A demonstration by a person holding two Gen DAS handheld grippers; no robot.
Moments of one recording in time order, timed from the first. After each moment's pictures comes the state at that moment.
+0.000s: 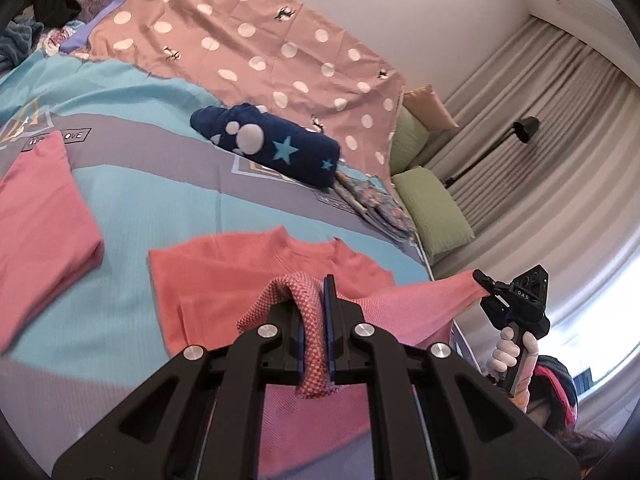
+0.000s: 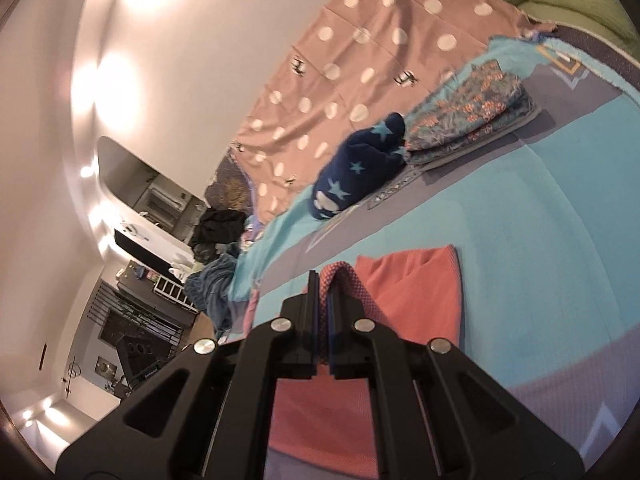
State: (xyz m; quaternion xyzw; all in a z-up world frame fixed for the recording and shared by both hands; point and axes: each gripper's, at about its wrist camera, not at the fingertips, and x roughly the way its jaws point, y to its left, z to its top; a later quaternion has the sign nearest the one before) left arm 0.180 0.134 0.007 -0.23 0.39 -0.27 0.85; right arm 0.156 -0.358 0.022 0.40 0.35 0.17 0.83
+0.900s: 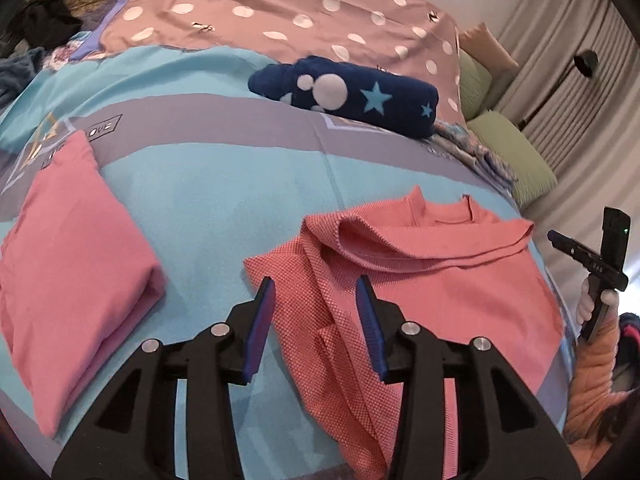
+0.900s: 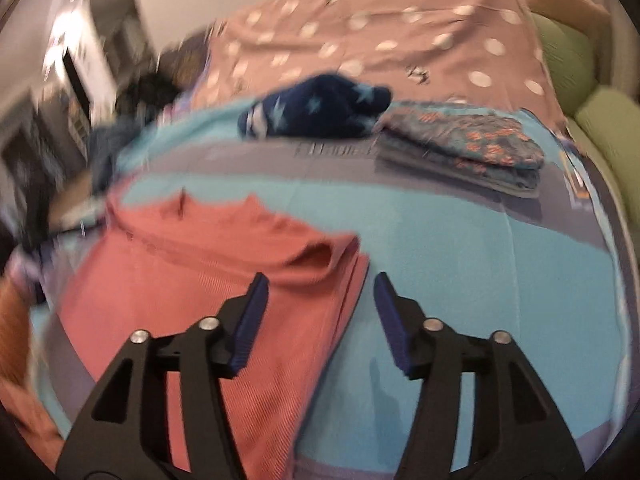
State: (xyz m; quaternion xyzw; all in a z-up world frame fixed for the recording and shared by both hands) left arm 0.246 0.142 -0.082 -0.09 0.45 -0.20 0.86; right arm 0.189 -0.303 -0.031 0.01 0.45 0.15 0.88
